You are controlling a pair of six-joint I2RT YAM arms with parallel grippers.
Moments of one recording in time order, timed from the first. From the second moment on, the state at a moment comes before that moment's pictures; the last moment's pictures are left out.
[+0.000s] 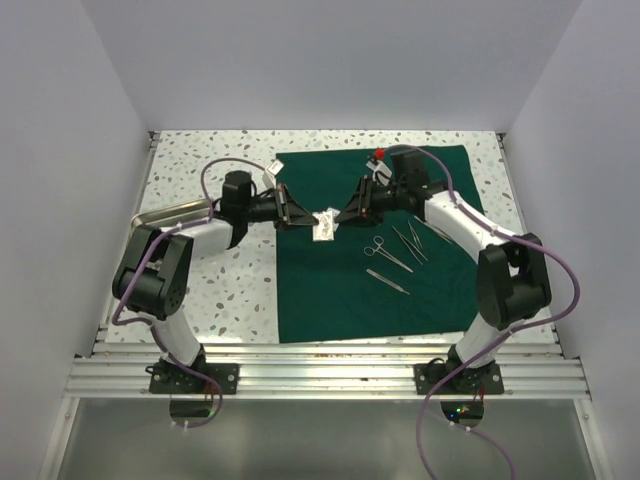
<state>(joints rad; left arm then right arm) -0.31 1.77 0.94 0.49 0.96 -0.96 0.35 1.69 1.25 -0.34 -0.78 0.73</state>
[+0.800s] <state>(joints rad) 0.55 1.65 0.92 -0.18 0.85 -0.49 0.34 1.87 1.38 -0.61 -0.65 0.55</state>
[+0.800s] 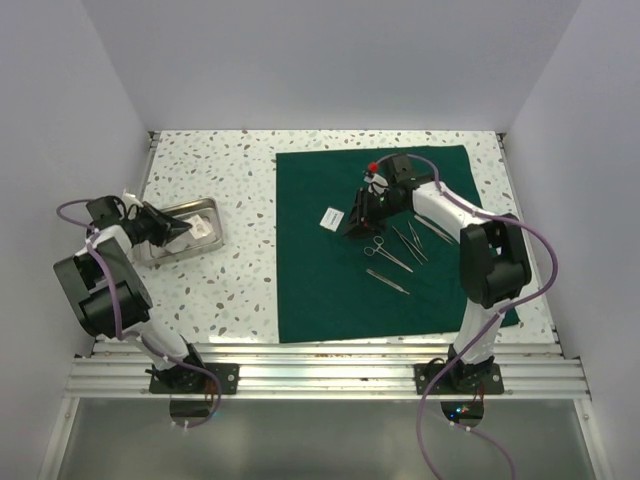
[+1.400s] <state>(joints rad) 0.55 1.84 1.01 -0.21 0.78 -0.45 0.34 1.97 1.42 -0.61 -0.63 0.52</state>
